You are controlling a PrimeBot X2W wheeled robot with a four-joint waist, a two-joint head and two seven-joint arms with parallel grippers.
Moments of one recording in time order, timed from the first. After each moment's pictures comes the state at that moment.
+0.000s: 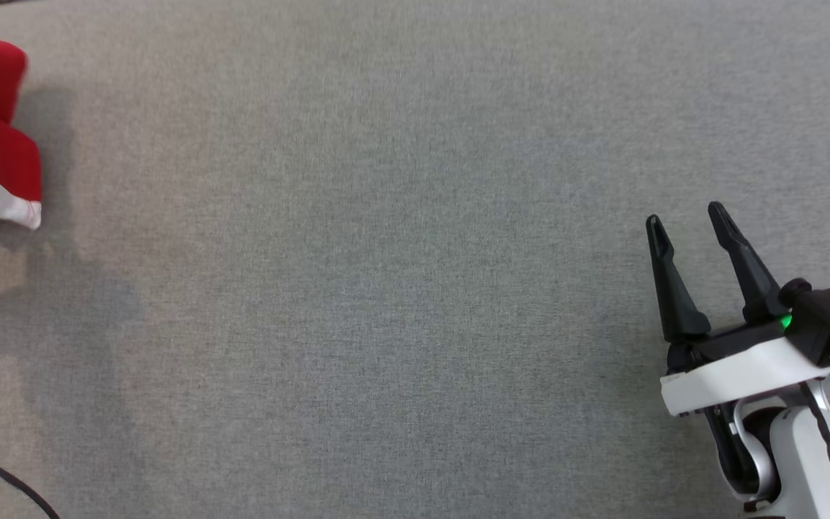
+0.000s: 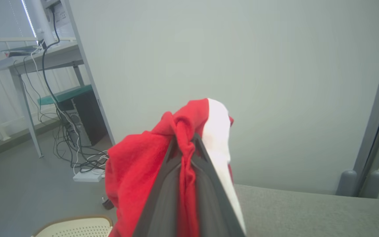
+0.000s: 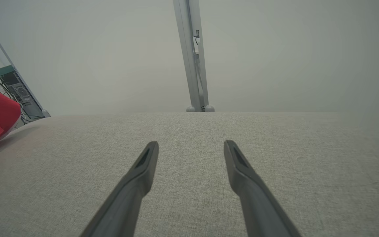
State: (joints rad) left arm -0.75 0.46 0.02 0.63 -0.39 0.09 -0.26; right arm -0.25 -0.09 0.11 0.05 0.22 0.13 -0.13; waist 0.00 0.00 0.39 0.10
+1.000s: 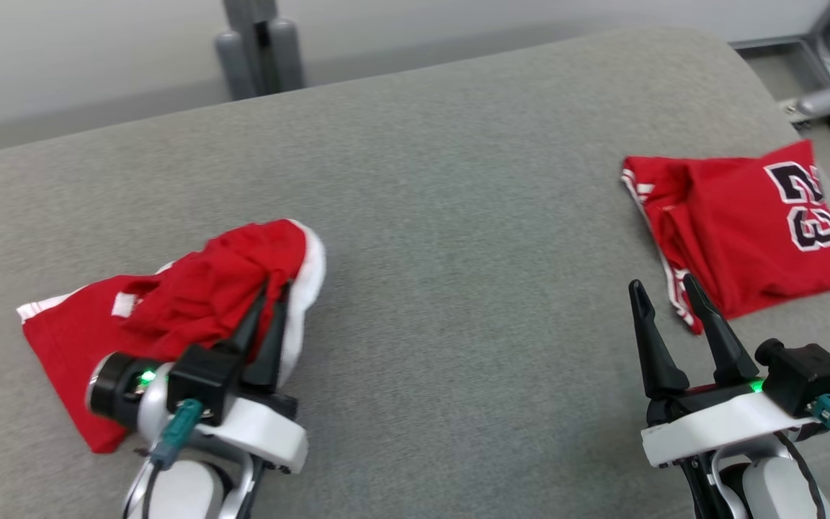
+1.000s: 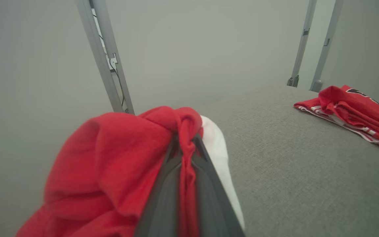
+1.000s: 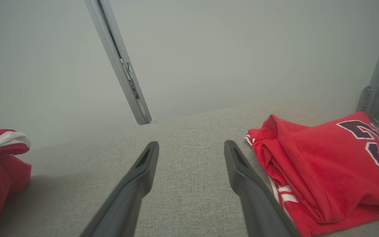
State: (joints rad) left arm -0.16 0.21 -0.33 0.03 -0.18 0.09 -0.12; right arm -0.15 -0.05 0.12 0.15 0.31 0.13 -0.20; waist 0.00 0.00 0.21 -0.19
